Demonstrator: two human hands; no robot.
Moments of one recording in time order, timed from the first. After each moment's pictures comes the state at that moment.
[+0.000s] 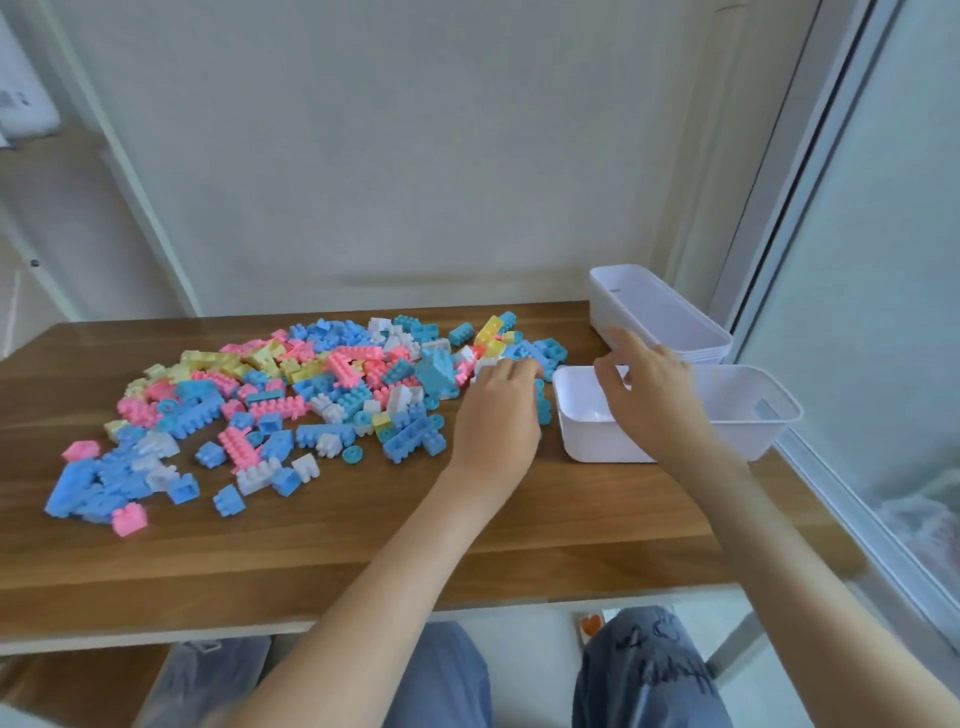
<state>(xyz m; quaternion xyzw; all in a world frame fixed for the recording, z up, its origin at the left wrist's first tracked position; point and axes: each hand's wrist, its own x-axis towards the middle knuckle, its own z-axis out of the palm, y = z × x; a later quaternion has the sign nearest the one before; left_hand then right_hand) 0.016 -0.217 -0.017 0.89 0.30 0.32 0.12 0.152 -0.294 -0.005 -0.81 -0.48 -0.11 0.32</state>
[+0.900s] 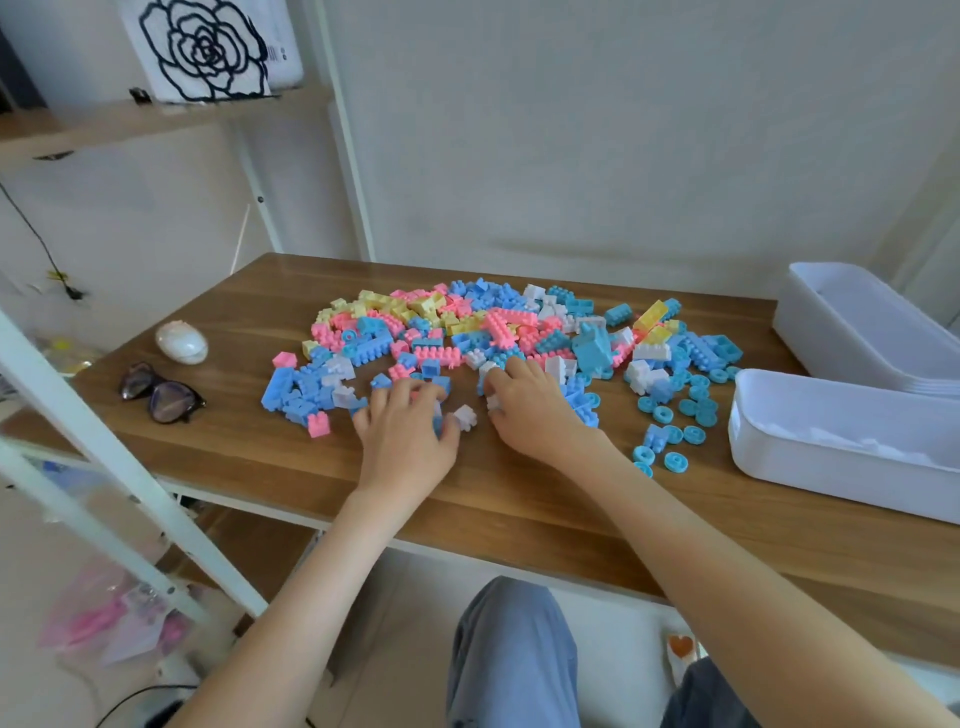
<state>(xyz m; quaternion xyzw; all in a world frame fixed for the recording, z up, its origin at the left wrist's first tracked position) -0.177 -0.149 -0.063 0.78 0.59 0.20 0.03 -0.022 -0.151 -0.053 -0.66 -0.74 0.00 0.15</state>
